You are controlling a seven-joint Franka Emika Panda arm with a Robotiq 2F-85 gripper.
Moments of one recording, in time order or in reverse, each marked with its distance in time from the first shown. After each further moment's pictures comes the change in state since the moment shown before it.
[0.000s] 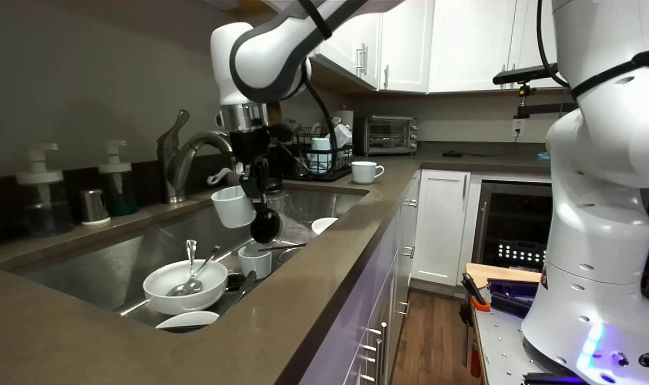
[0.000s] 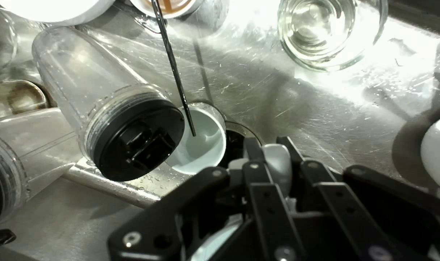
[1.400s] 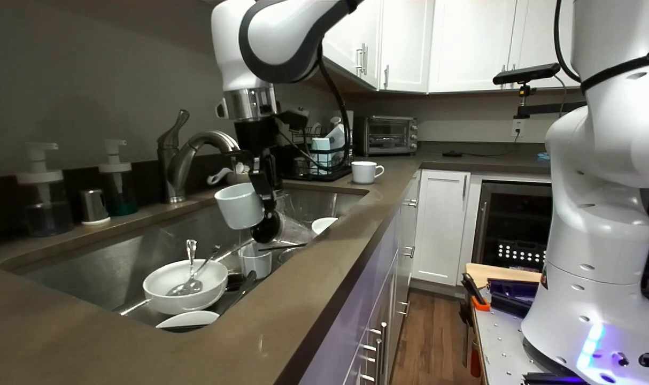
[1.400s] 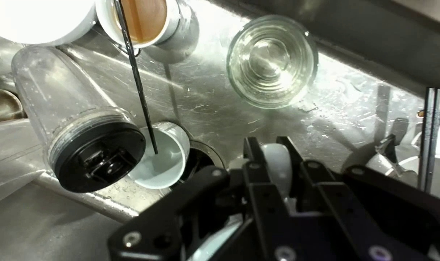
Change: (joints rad) arm 0.013 -0.126 0.064 -0.112 0.000 -0.054 -0.003
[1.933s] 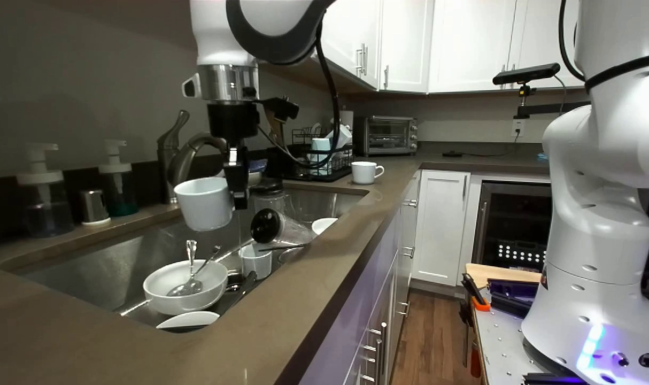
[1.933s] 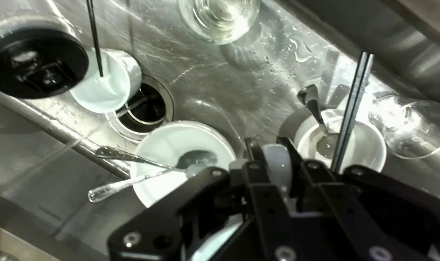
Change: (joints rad) arm 0.047 -0.031 0.079 -0.005 0.028 0.078 -0.068
